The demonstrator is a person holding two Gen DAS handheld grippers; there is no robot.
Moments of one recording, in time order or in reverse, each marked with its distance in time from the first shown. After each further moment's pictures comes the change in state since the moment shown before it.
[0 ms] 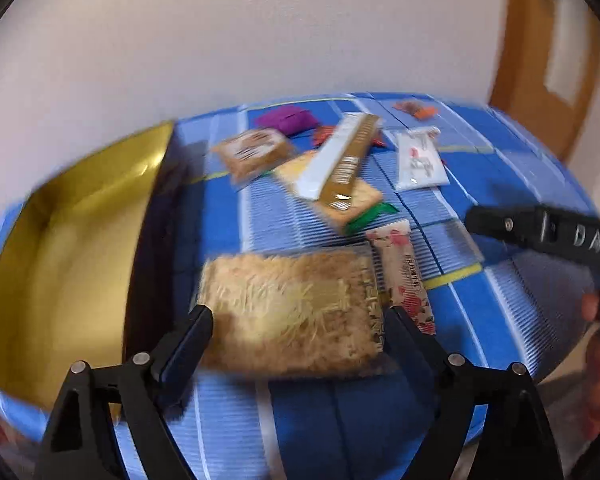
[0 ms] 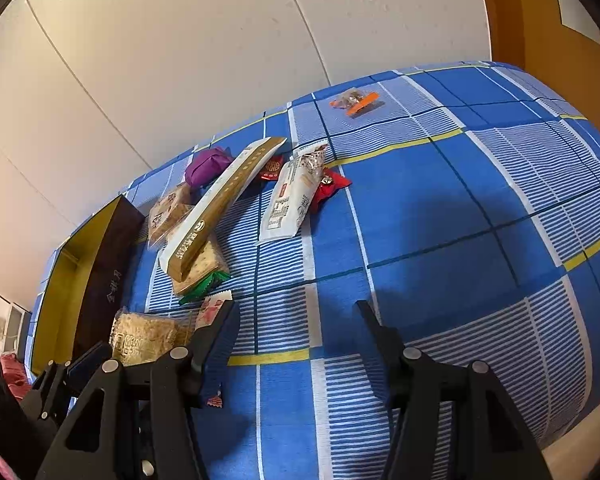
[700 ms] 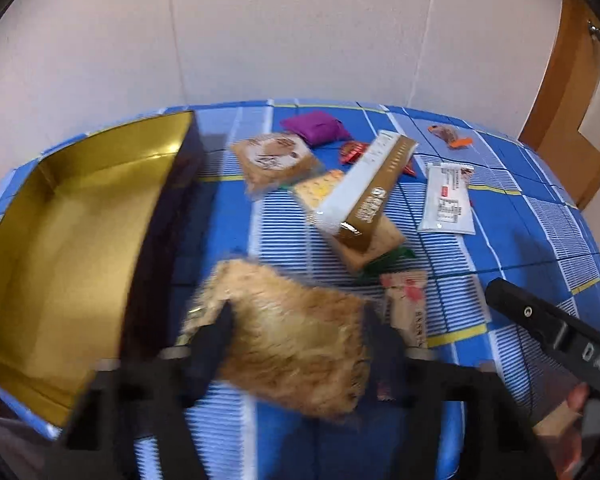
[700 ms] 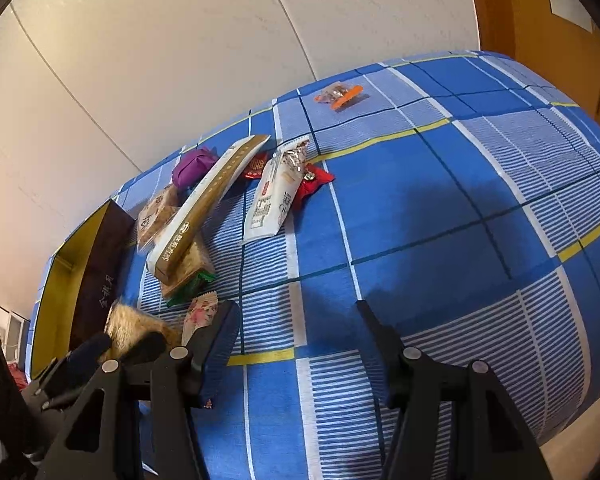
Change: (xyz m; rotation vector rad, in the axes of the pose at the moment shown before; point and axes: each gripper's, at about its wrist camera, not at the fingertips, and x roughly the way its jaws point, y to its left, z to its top) left arm 0.015 0.006 0.026 -0.108 0.028 0.040; right arm 0.003 -0.010 0.000 0.043 0.018 -0.009
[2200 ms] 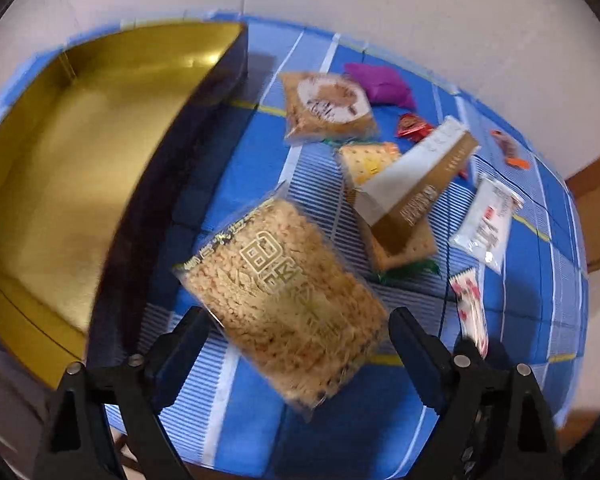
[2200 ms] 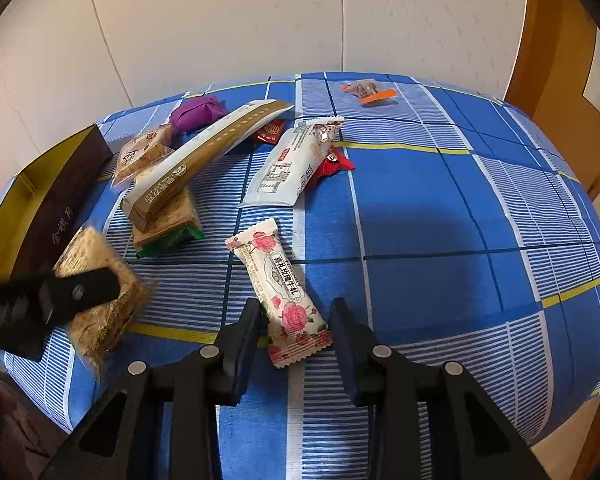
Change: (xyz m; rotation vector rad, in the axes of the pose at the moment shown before) left arm 0.036 0.005 0.032 -0.327 0.333 0.029; right arm 0.026 0.035 -0.009 -0.258 0.050 -0.201
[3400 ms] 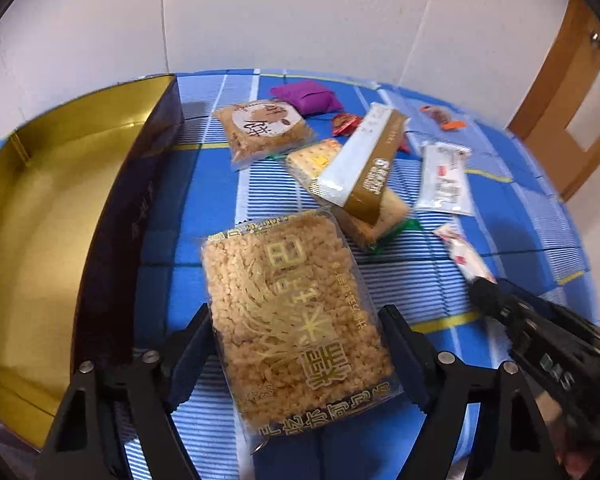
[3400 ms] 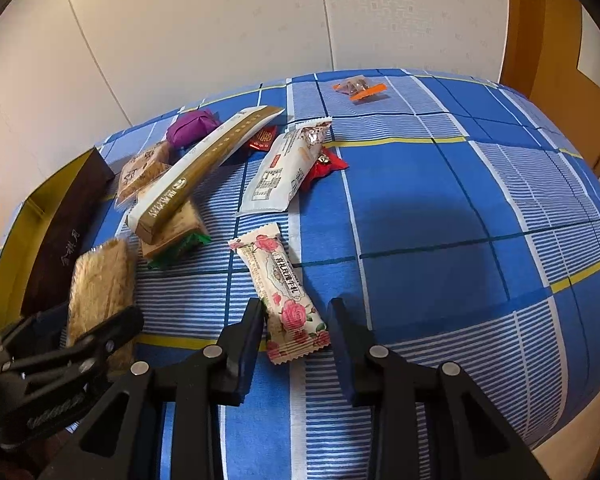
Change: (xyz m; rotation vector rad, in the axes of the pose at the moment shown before) left arm -0.017 0.025 -0.043 0.329 -0.227 -0.147; right arm -0.004 -0.013 0.000 0.087 -0.015 0.065
